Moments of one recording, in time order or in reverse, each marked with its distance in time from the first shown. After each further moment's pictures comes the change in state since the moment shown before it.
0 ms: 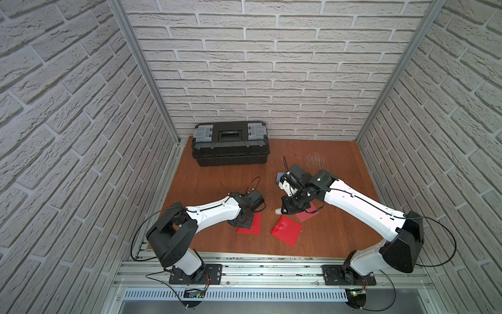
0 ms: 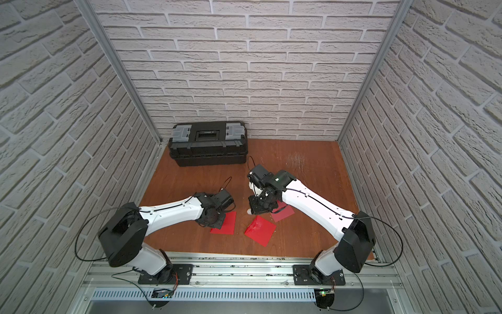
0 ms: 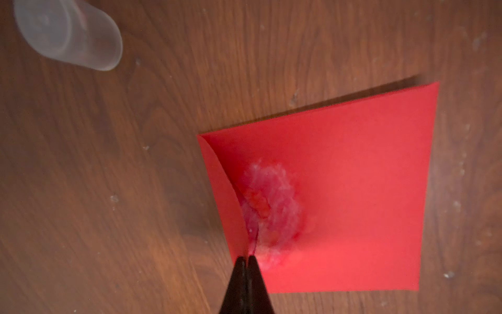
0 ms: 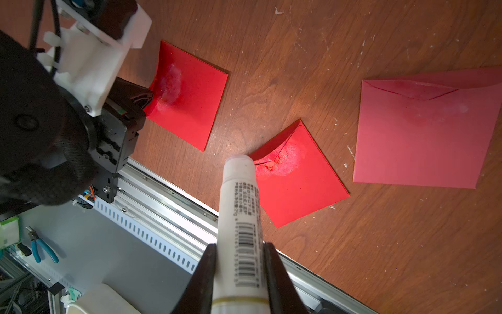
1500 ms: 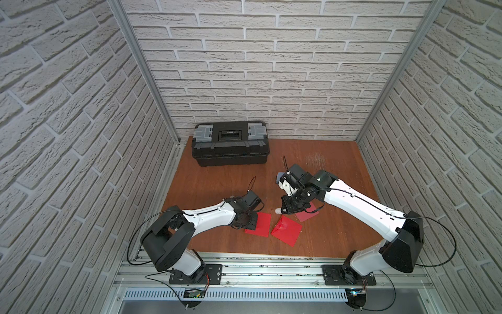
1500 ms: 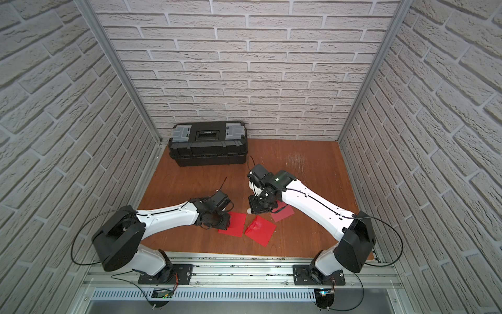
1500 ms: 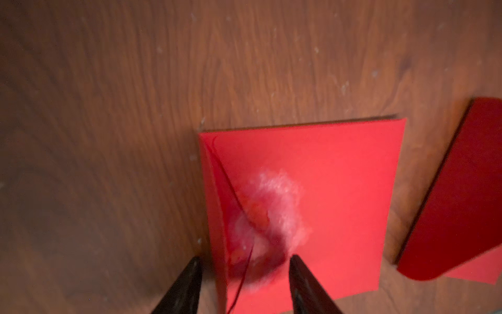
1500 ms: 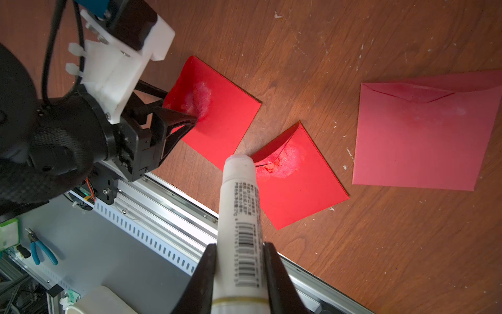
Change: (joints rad) left arm 0.028 -0.068 -0.132 0.269 0.198 -0.039; right arm -0.006 0.000 0.000 0.005 0.005 0.000
